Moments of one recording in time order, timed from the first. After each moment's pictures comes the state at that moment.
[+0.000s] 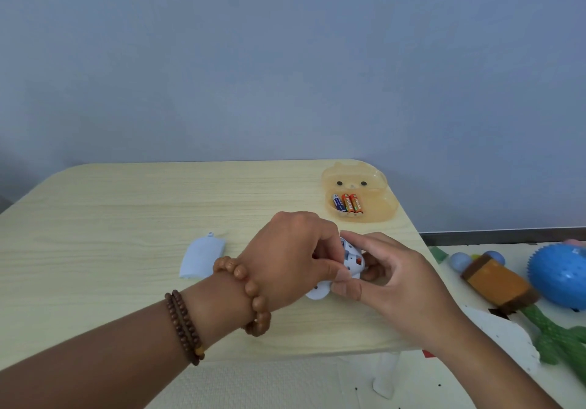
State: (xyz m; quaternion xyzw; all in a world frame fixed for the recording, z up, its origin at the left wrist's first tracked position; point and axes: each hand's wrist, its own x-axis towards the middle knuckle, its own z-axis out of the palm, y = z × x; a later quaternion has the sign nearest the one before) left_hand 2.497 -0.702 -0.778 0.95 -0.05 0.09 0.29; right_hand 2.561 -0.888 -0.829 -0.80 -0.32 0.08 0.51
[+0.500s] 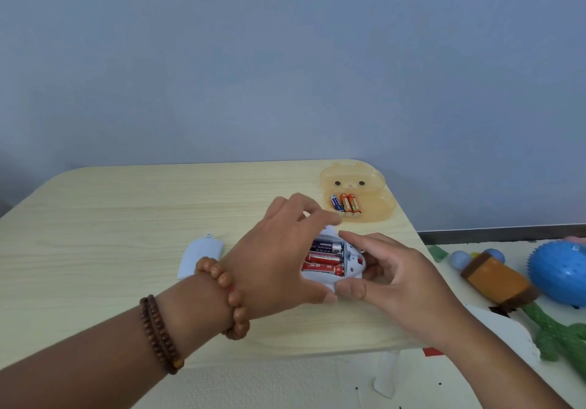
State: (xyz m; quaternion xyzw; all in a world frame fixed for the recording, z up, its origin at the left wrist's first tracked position) left_hand 2.489 -0.692 -0.782 0.98 -0.09 0.08 0.18; right_hand 2.564 -0.895 -0.827 -0.79 -0.30 0.11 0.52
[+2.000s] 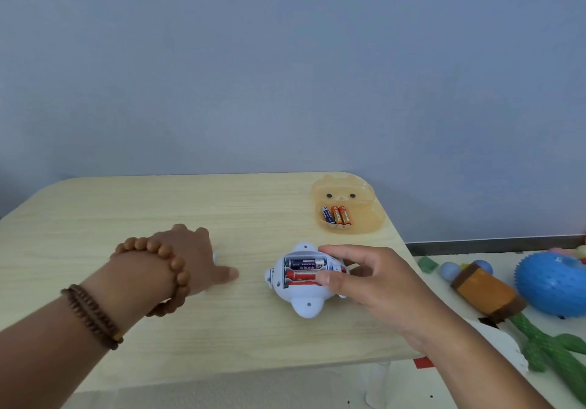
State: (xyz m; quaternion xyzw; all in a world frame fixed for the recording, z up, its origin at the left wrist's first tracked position) left_hand 2.479 -0.623 -0.768 0.95 0.27 -0.18 -0.03; right_hand 2.559 -0.880 -0.802 -0.80 -0.21 0.21 0.52
